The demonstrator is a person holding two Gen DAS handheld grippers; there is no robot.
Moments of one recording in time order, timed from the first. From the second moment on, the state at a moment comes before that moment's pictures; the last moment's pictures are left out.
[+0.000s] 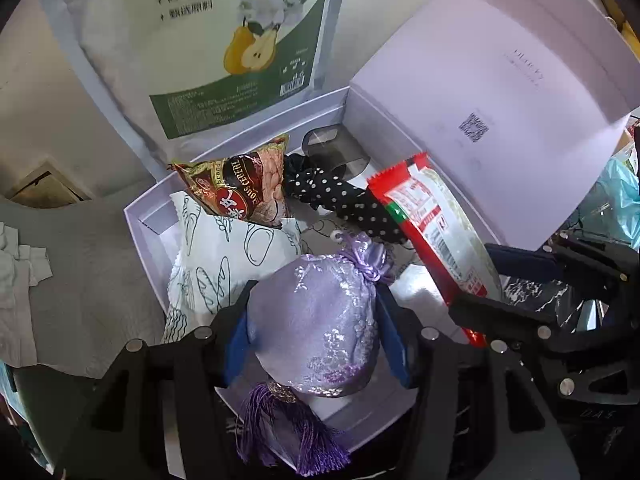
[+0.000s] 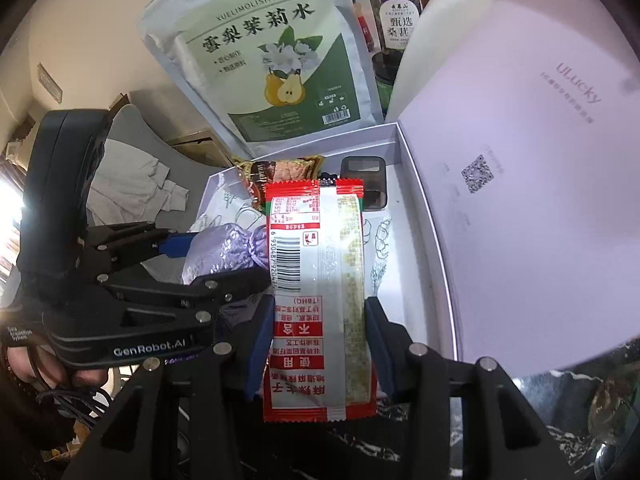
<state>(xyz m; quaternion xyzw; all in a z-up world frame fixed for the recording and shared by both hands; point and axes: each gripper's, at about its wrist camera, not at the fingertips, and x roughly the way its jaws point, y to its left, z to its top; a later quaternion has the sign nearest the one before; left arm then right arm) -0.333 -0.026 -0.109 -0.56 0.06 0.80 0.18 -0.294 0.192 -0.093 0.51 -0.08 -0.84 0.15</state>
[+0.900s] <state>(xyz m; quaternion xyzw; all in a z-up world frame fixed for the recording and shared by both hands) -0.357 -0.021 -0.147 -0.55 0.03 0.81 0.19 -0.326 0.195 -0.131 0.52 -0.08 -0.84 0.15</state>
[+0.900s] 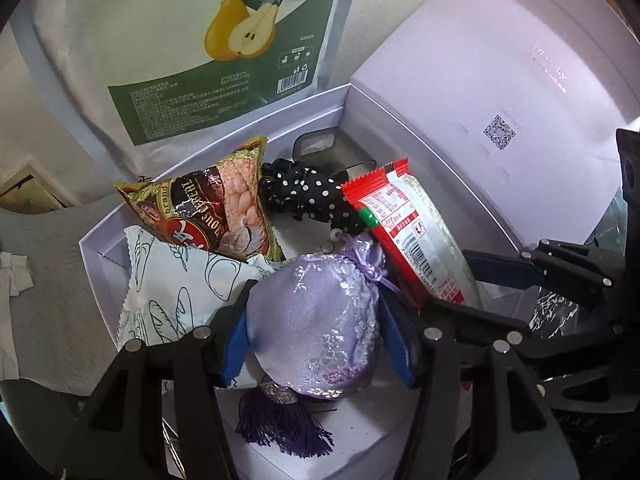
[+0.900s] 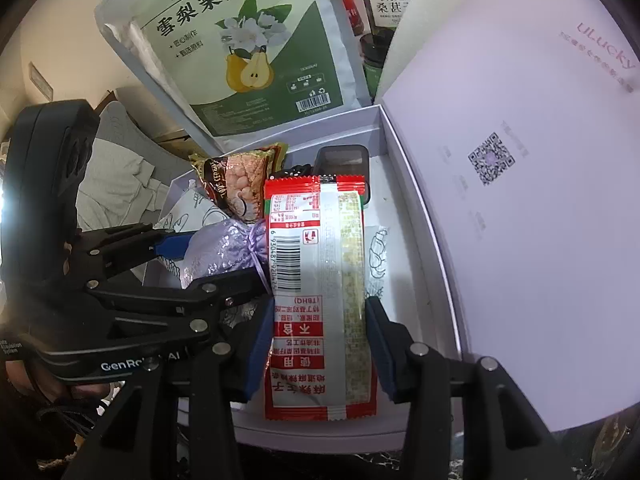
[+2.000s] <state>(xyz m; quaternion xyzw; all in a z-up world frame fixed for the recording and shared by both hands) -0.326 -0.028 -0.076 -0.54 0.03 0.84 0.10 -0.297 0.207 -0.056 0.52 -0.05 -0.85 0.10</state>
